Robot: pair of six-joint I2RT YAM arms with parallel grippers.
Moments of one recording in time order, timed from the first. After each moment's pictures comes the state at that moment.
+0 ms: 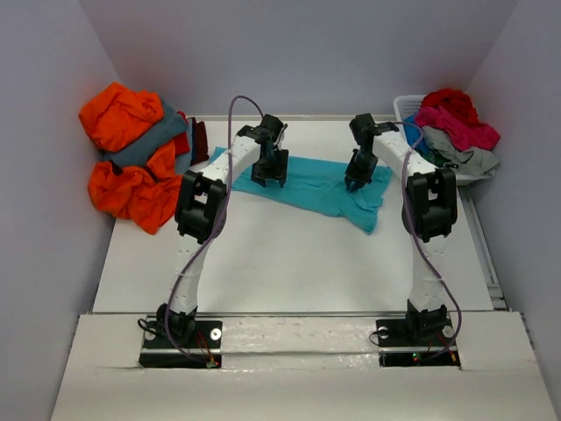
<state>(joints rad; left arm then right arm) -0.46 2.32 2.05 -0.92 0.06 -0.33 0.24 2.19 1.90 -1.06 0.03 0.71</state>
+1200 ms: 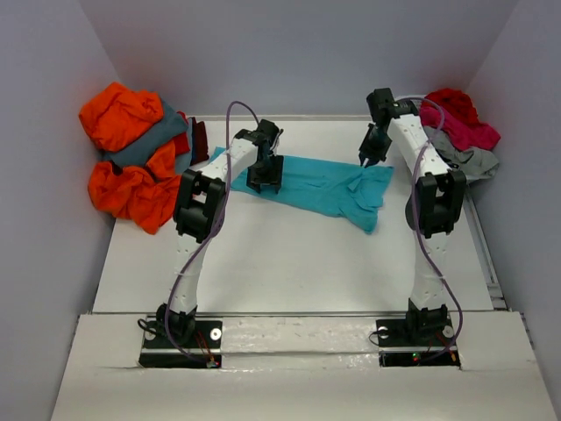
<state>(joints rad) -0.44 2.33 1.99 -0.92 0.06 -0.33 0.17 2.23 2.22 -1.20 0.11 0.65</state>
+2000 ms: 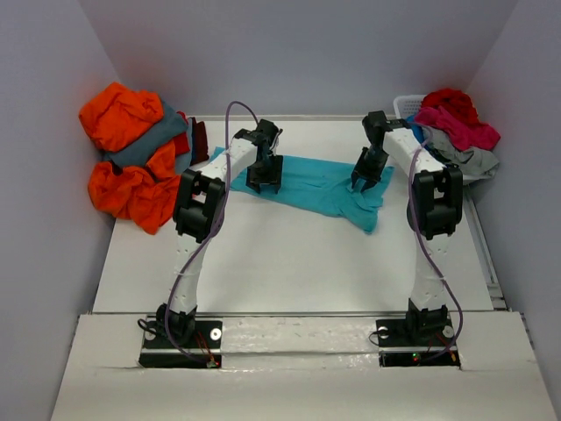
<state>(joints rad) -0.44 2.33 1.99 -0.92 0.06 -0.33 0.17 2.20 1.93 -1.11 -0.04 0.66</state>
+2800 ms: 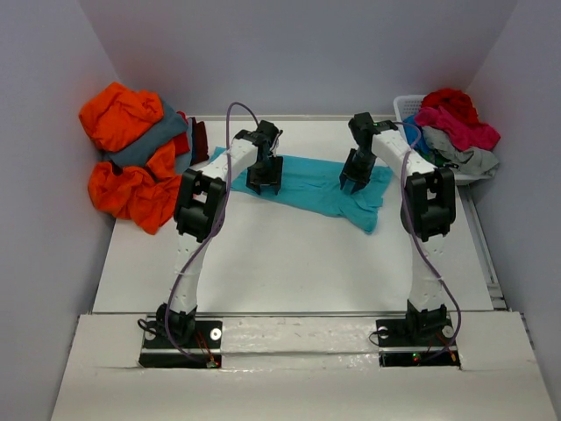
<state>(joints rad) -0.44 2.34 2.00 -0.92 0.06 -0.33 0.25 2.20 1.93 -1.09 -0.05 0.69</state>
